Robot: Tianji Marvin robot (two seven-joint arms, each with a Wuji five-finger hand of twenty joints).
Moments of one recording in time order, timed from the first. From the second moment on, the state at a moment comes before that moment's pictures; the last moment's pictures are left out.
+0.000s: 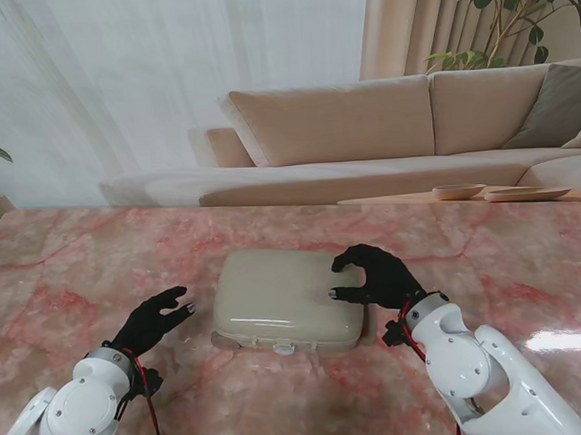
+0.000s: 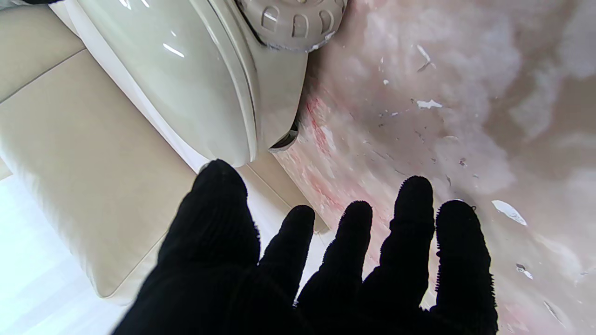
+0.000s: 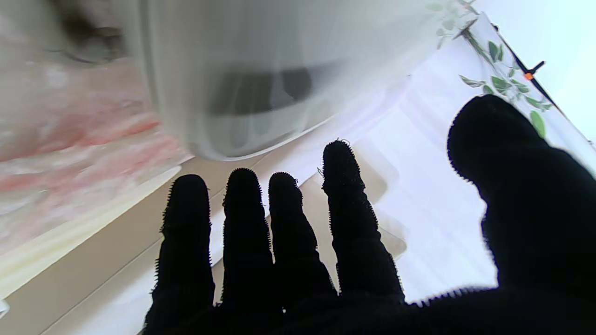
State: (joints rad) left arm 1.89 -1.13 -1.44 -1.79 0.28 0.16 -0.03; right arm -1.68 -1.09 1.27 -1.74 -0.55 -0.09 0.01; left_hand 0.99 -0.05 0.00 -0.05 0.39 0.23 0.12 0.29 0.42 0.31 0.26 0.39 0.41 0.40 0.46 0.75 0.03 0.40 1.01 0.89; right_hand 0.39 -0.65 0.86 -0.08 0.69 0.12 0.43 0.65 0.49 0.24 0.43 0.47 0.51 0.20 0.31 0.46 0.19 0.26 0.93 0.65
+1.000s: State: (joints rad) left arm 1.91 -1.13 -1.45 -1.81 0.27 0.11 -0.06; right arm -1.60 -1.09 1.13 -1.70 -0.47 -0.22 0.12; left_hand 0.99 -0.05 0.00 -0.05 0.39 0.19 0.12 0.29 0.42 0.31 0.26 0.39 0.41 0.40 0.46 0.75 0.03 0.40 1.01 0.89; right_hand 0.39 -0.60 0.87 -0.08 0.70 0.12 0.43 0.65 0.51 0.23 0.45 0.47 0.50 0.12 0.29 0.45 0.11 0.01 0.92 0.63
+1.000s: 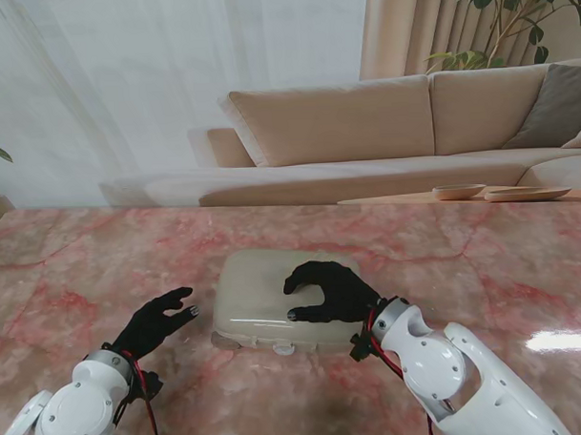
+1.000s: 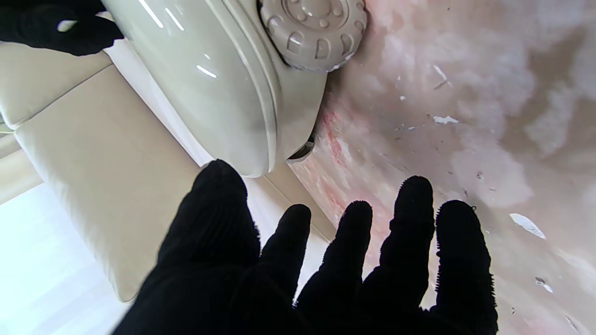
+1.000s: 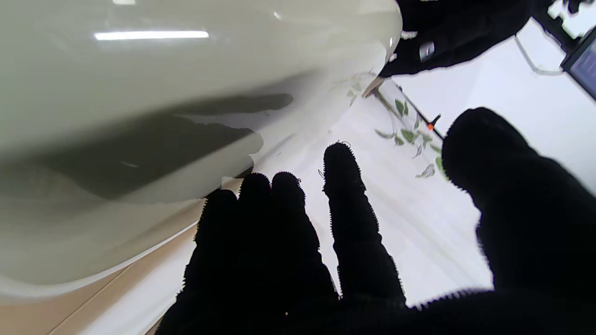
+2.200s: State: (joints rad) left arm 2.01 -1.08 -1.50 -1.94 -0.22 0.02 -0.48; right arm -1.54 -1.06 1.10 -1.67 -0.74 -0.31 0.09; left_hand 1.01 -0.03 0.00 -0.05 0.58 0.12 0.24 0.29 0.83 0.31 0.58 0.64 0.86 0.40 1.00 1.05 0.44 0.44 1.47 1.15; right_hand 0.39 -0.57 0.86 -0.08 0.70 0.09 0.45 0.66 0.51 0.18 0.46 0.47 0.50 0.06 0.28 0.44 0.13 0.00 0.91 0.60
